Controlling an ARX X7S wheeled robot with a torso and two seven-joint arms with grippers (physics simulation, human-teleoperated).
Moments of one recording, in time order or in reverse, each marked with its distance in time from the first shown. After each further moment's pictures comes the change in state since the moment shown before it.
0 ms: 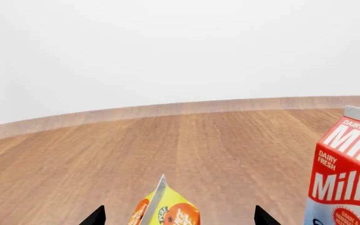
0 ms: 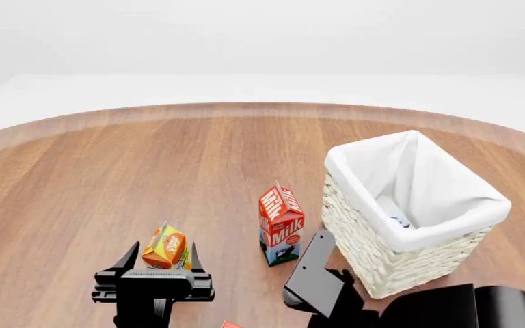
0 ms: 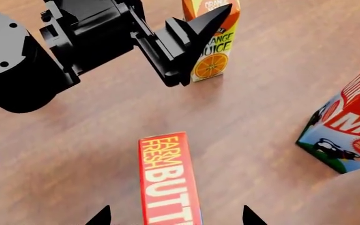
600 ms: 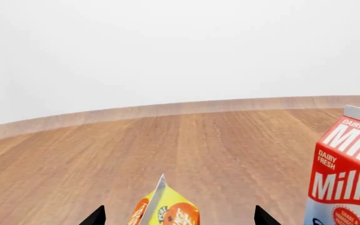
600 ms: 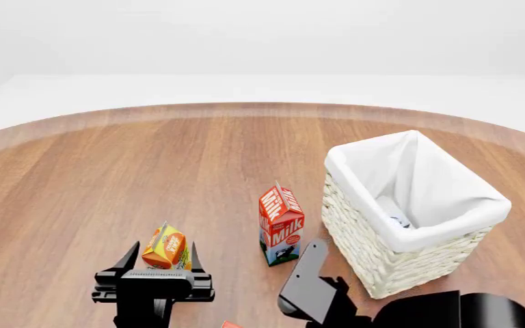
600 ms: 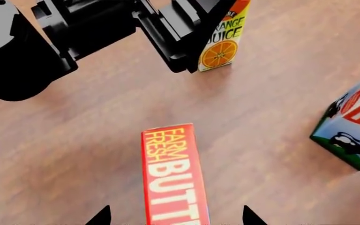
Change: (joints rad) left arm -0.001 -0.002 0.005 -0.002 -0.001 0.003 -0.004; right arm -0.016 -0.002 -0.083 0.033 -0.090 -0.056 -0.057
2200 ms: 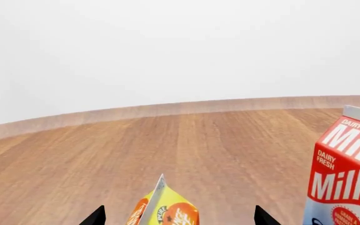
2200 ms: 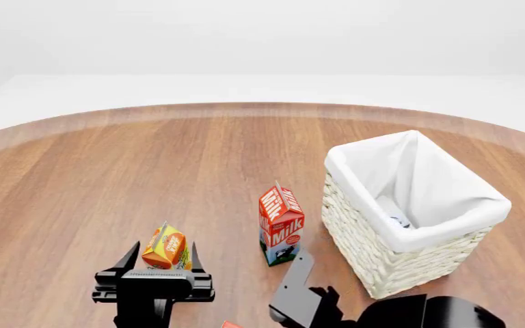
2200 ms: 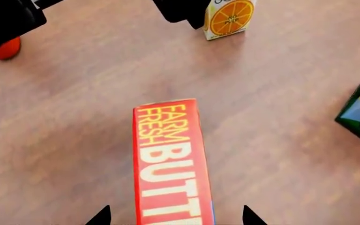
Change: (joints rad) left arm -0.004 -0.007 0.012 -0.001 -0.008 0.003 -0.007; right arm 0.021 -0.031 -0.186 0.139 -0.170 -0.092 -0.112
